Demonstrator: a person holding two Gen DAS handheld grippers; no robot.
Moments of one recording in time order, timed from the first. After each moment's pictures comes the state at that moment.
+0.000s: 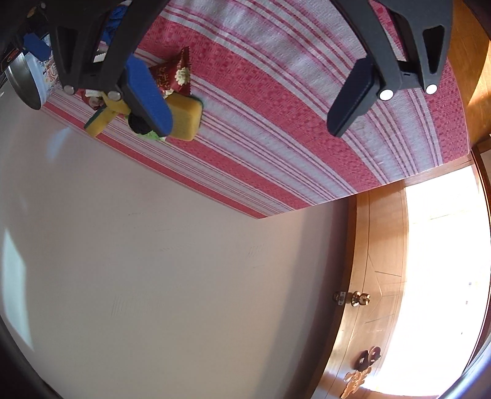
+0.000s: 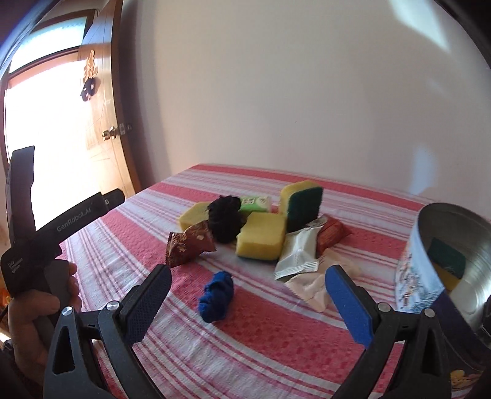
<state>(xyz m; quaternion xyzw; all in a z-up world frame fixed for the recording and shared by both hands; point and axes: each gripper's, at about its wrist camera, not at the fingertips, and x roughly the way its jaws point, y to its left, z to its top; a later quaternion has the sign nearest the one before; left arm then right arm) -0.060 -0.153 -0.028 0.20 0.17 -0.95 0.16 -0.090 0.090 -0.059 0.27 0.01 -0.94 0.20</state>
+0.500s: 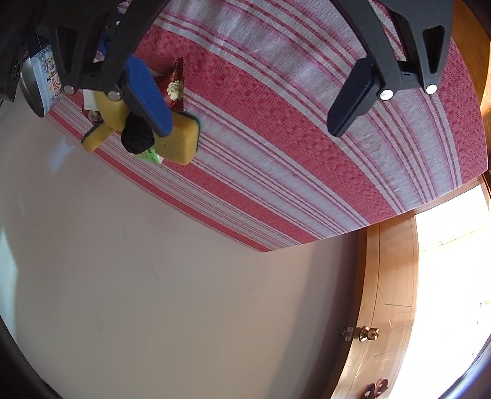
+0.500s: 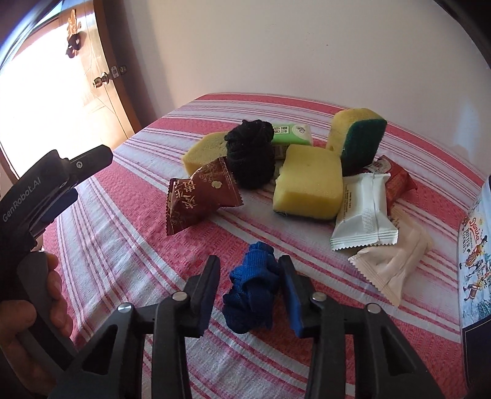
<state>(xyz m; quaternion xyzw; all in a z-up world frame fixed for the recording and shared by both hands) -0.086 -0.165 -0.046 0.27 0.20 -0.94 0.12 -0.138 0.042 -0.098 0.42 0.04 -0.88 0.21</state>
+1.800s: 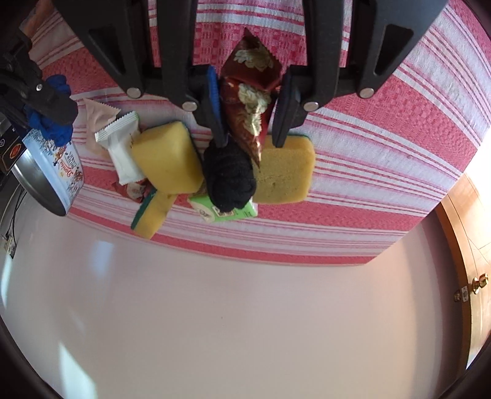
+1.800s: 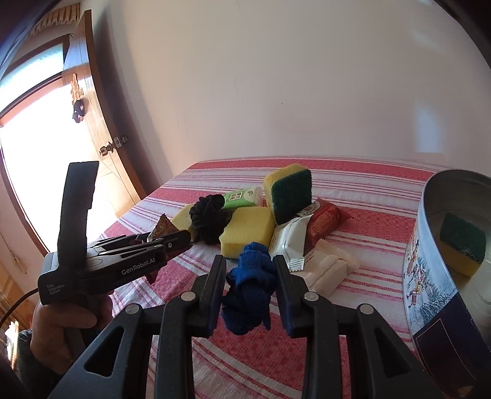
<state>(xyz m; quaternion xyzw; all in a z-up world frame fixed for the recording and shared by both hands) -0.141 -0.065 -0.046 0.34 0.04 -0.94 -0.04 -0.111 0.134 -0.060 0.29 -0.06 -0.93 0.21</state>
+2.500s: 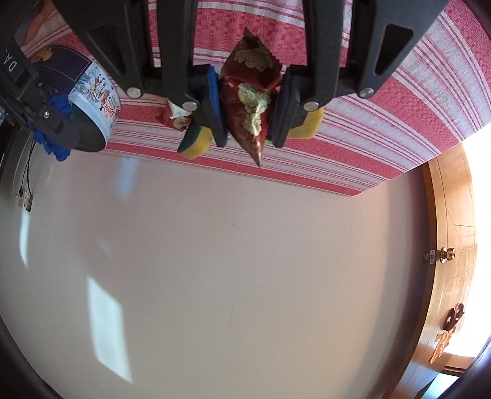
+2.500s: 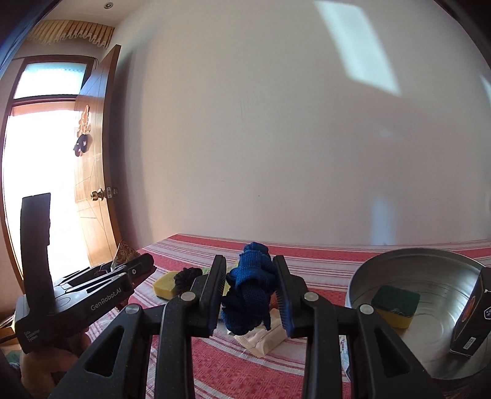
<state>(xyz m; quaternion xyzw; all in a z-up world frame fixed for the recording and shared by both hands) -0.084 -0.045 -0.010 0.15 0.07 -0.99 -0.02 -0.046 0.156 -0.019 0.09 -0.03 -0.99 0.14</state>
